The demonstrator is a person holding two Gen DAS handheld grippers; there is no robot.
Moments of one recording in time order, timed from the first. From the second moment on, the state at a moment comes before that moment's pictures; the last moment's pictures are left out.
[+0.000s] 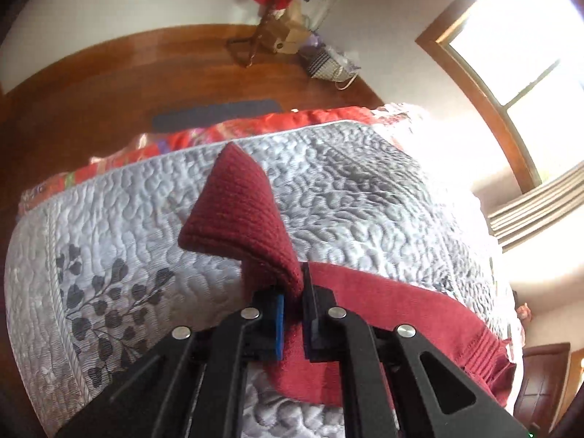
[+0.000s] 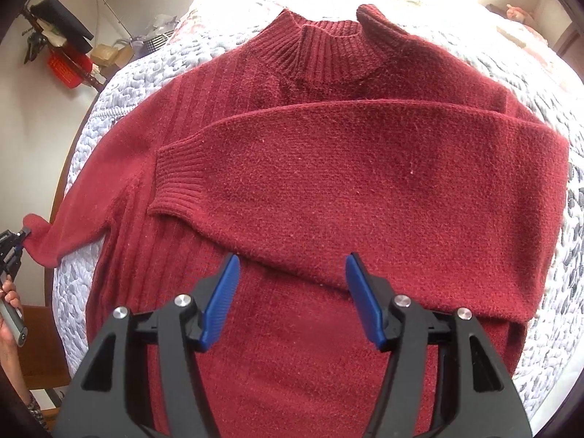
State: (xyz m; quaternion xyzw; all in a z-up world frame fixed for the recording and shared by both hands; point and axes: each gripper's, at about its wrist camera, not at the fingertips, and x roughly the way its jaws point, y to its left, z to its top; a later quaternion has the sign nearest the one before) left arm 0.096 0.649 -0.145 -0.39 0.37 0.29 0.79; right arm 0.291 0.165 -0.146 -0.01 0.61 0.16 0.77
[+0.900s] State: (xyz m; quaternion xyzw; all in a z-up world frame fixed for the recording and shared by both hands) left arm 0.269 0.301 -0.155 -0.17 0.46 -0.04 0.87; right arm 0.285 0.049 -0.153 0.05 0.61 0.11 0.78
